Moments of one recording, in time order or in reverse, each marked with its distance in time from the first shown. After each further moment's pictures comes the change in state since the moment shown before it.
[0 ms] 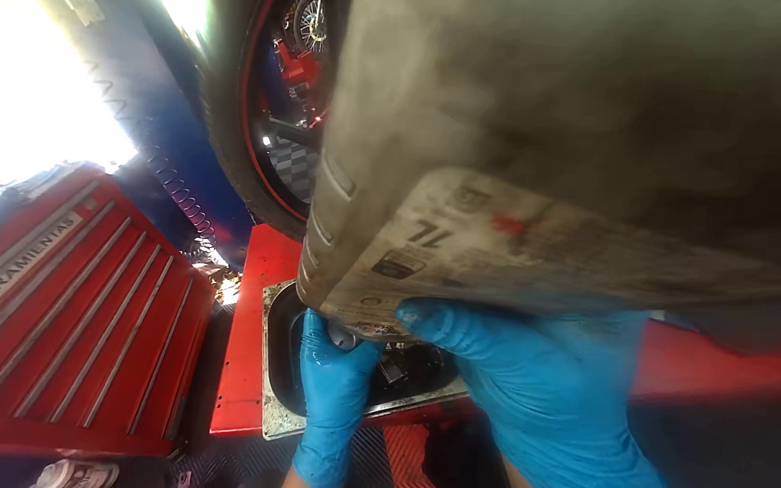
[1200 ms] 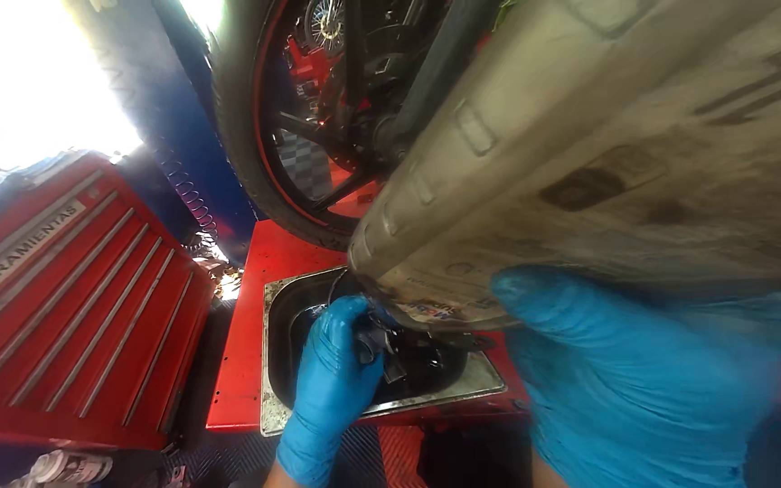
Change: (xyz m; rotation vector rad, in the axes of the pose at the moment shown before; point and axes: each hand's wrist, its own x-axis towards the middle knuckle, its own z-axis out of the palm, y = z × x) left_hand 0.010 -0.004 -0.026 0.916 -0.295 0.523; right_hand 0.013 -0.011 -0.019 -0.119 0.139 -0.093
